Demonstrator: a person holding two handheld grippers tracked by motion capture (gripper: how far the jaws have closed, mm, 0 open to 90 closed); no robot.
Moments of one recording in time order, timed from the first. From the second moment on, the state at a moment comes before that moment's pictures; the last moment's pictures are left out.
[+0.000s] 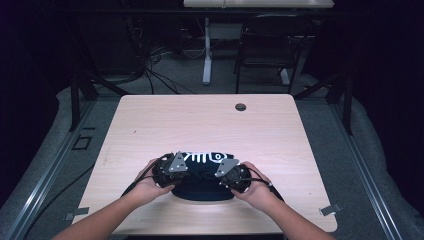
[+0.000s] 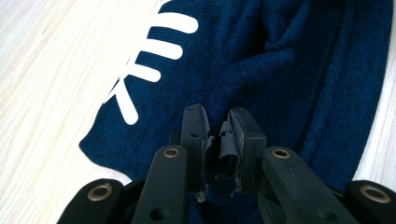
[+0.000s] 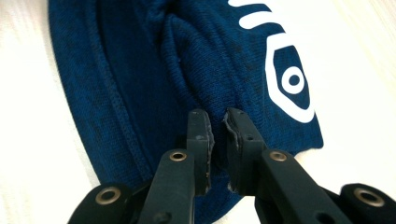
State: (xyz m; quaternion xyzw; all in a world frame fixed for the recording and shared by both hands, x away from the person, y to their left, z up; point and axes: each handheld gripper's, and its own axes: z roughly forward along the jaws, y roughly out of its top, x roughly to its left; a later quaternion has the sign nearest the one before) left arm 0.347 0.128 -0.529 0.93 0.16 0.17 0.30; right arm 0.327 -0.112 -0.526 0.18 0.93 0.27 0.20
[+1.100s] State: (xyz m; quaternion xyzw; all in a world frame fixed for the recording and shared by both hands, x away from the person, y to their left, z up) left arm 0.328 0.149 -0.522 0.90 0.19 0.13 0.36; right arm 0.317 -0.128 -0.522 0.24 0.89 0.33 0.17
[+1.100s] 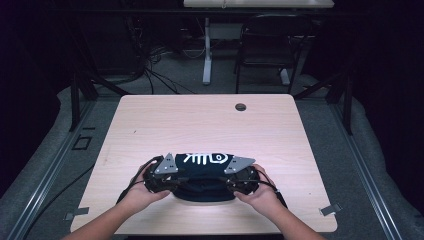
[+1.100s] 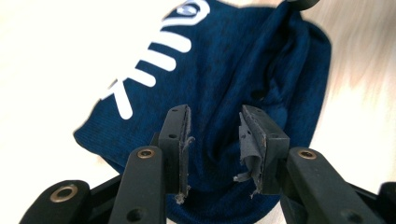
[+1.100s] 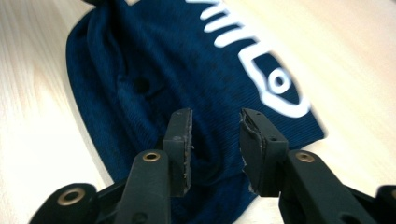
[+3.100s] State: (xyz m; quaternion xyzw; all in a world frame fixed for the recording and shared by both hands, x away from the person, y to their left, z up) left arm 0.332 0.190 -0.527 0.86 0.31 0.15 0.38; right arm 0.324 -0.144 -0.522 0.28 0.88 0.36 0.16
